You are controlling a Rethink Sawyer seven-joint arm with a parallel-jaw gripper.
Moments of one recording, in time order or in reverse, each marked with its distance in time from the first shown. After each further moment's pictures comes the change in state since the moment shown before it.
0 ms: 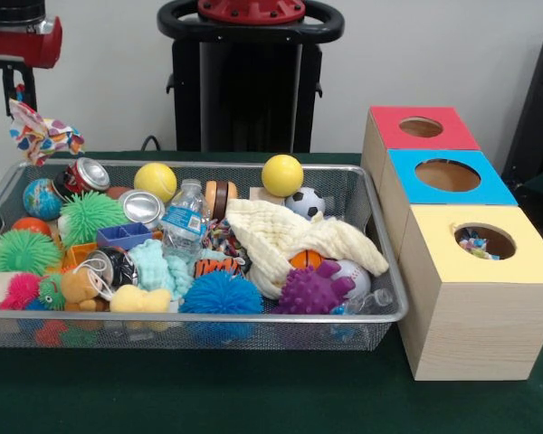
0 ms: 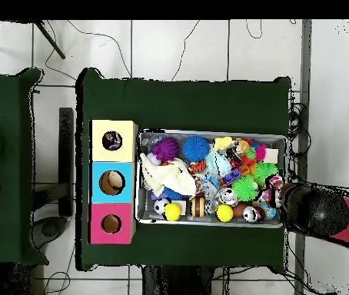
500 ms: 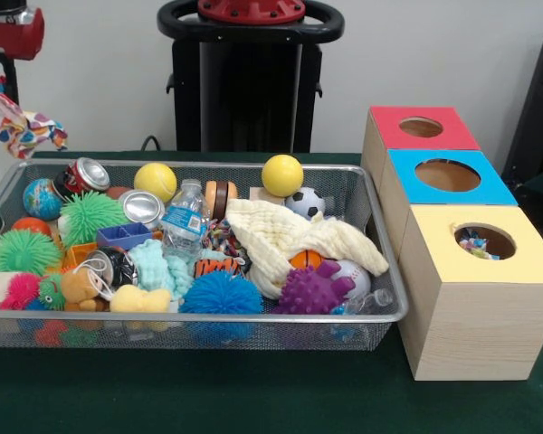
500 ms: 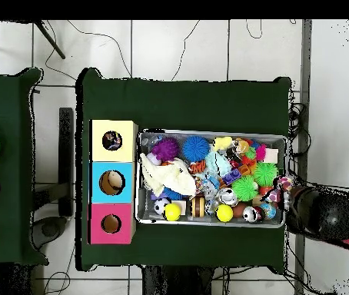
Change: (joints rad) arm -0.042 -0.018 0.016 0.000 -0.001 0.001 0.000
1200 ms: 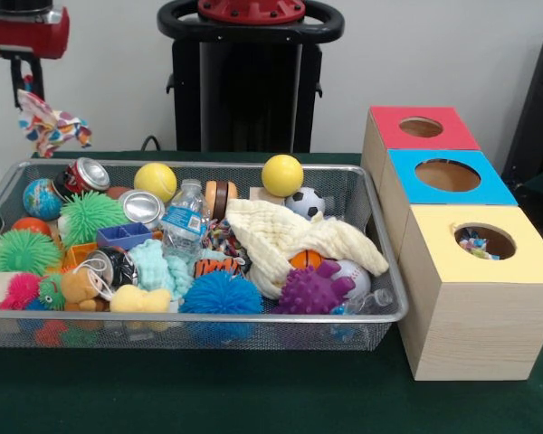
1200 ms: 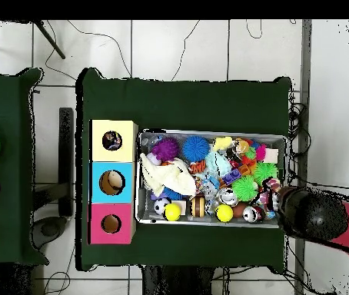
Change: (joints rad) arm 0.037 -0.016 0.001 0.044 0.000 0.000 0.000
